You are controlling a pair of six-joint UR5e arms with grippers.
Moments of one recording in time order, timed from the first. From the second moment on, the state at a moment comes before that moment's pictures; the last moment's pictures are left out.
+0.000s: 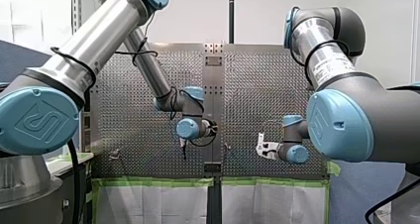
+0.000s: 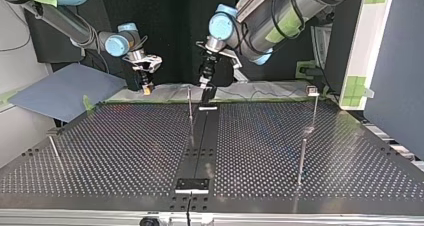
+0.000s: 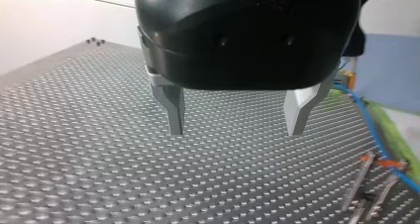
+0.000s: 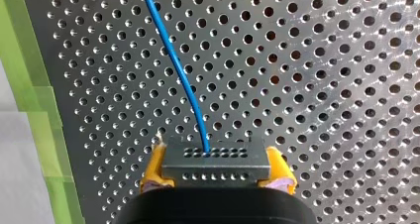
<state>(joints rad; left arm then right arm) -0.61 -2.18 -1.86 -2.31 -1.81 -1.79 1.82 -0.69 1.75 -0.91 1.26 1.70</state>
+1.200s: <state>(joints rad) -0.60 -1.86 -2.18 -2.18 -1.93 -1.82 1.82 -0.69 1.75 -0.91 1.26 1.70</state>
